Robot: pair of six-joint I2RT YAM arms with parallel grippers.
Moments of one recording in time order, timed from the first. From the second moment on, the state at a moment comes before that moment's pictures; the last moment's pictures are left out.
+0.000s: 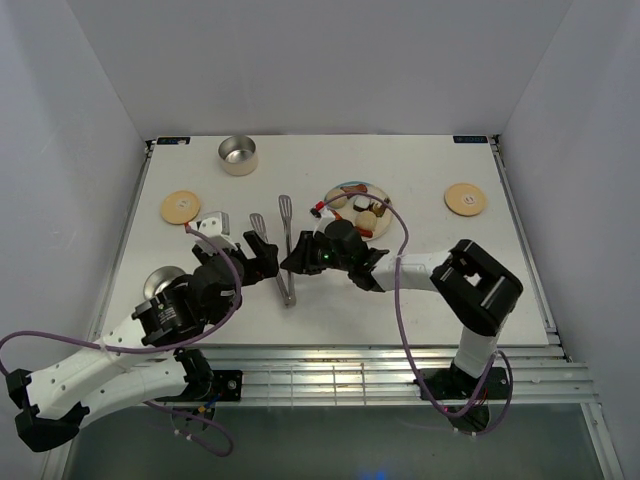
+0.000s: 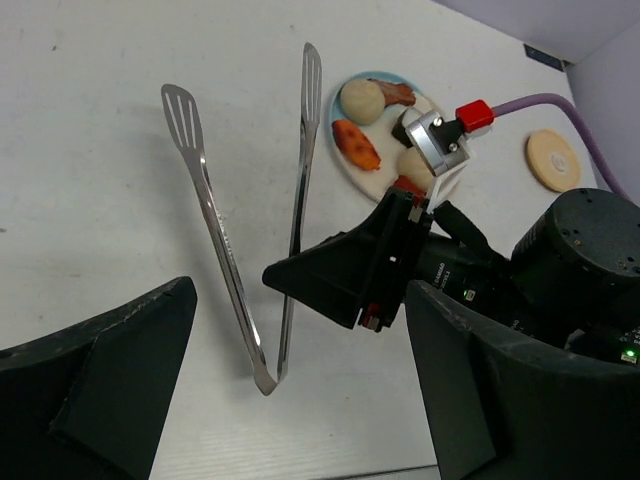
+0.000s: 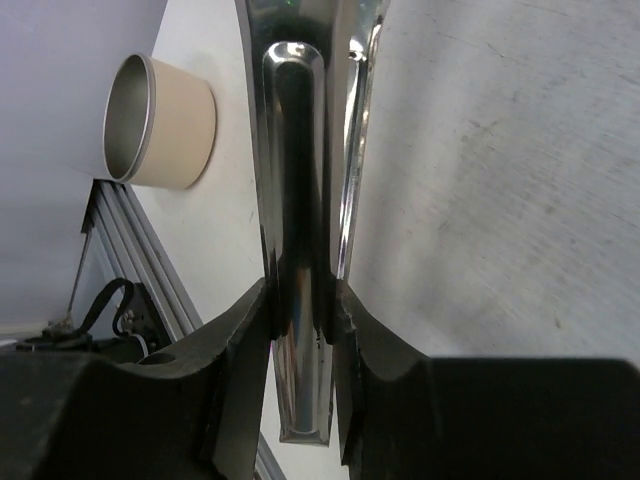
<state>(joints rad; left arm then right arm) -1.01 0.73 0.83 -0.50 -0.78 -0.73 0.89 1.75 0.90 0.46 -0.25 0.73</state>
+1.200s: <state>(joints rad) -0.80 0.87 0.68 -0.48 -0.56 -0.81 0.90 1.93 1.02 0.38 -0.06 0.77</state>
